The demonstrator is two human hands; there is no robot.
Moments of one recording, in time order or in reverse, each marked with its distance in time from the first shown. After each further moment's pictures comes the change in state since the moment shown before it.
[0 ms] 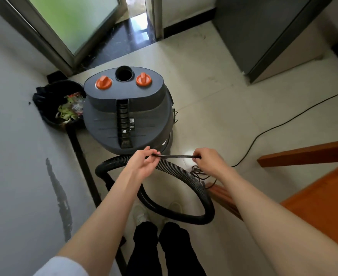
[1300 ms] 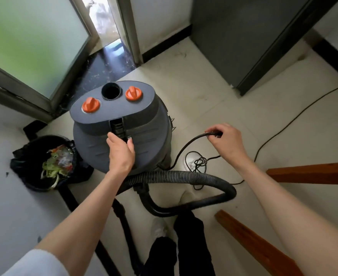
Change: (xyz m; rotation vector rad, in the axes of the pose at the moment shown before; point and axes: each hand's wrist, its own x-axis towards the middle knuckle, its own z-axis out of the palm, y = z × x) left_hand 0.097 0.156 0.151 1.593 0.231 1.003; right_hand 0.142 -0.045 -0.145 0.384 0.622 0.005
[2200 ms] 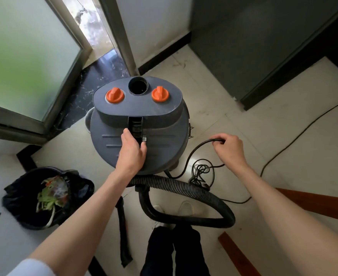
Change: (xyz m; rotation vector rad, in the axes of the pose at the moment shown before) left_hand 0.122 0.113 0.019 0.042 -0.169 0.175; right_hand 0.153 -0.002 -0.003 0.072 -0.030 0.301
